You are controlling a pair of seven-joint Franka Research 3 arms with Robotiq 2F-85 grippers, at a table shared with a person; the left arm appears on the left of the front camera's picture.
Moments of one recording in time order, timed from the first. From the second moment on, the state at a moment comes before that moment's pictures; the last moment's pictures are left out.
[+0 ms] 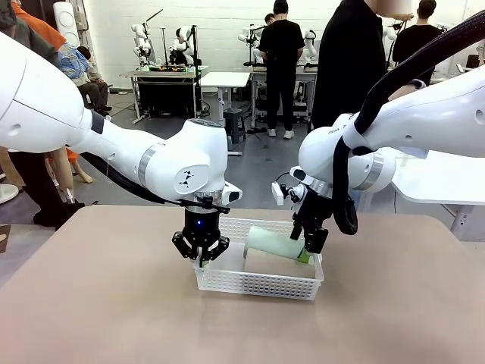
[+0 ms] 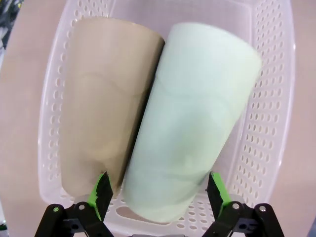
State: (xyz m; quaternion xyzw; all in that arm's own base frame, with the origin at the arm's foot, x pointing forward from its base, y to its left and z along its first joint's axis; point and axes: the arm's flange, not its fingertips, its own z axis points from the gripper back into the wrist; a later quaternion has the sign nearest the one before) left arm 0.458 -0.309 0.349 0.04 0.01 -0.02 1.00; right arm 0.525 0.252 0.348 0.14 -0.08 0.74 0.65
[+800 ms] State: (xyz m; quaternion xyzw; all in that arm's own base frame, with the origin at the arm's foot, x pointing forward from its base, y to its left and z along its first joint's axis) left arm 0.459 -0.309 0.349 0.04 0.01 -0.02 1.00; right arm 0.480 0.205 0.452 0.19 -0.21 0.74 0.61
